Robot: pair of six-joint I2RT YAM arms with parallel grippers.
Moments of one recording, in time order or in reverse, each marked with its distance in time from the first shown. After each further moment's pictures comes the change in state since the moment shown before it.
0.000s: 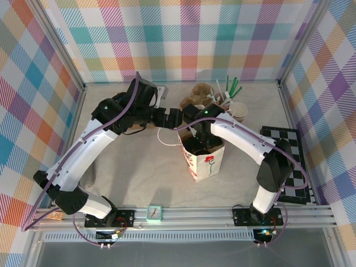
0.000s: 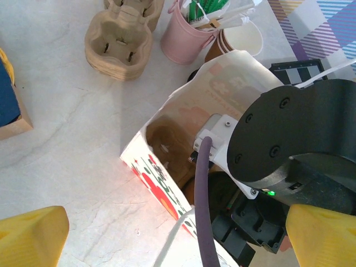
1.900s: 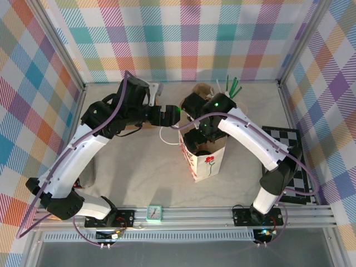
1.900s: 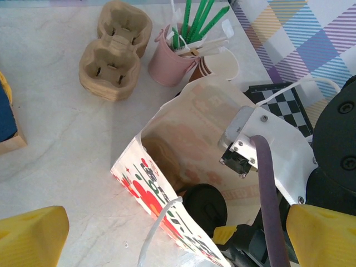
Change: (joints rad) left arm 0.000 -0.061 0.012 0.029 0.001 -0.023; right arm 0.021 -0.039 0.258 -0.200 0.068 -0.013
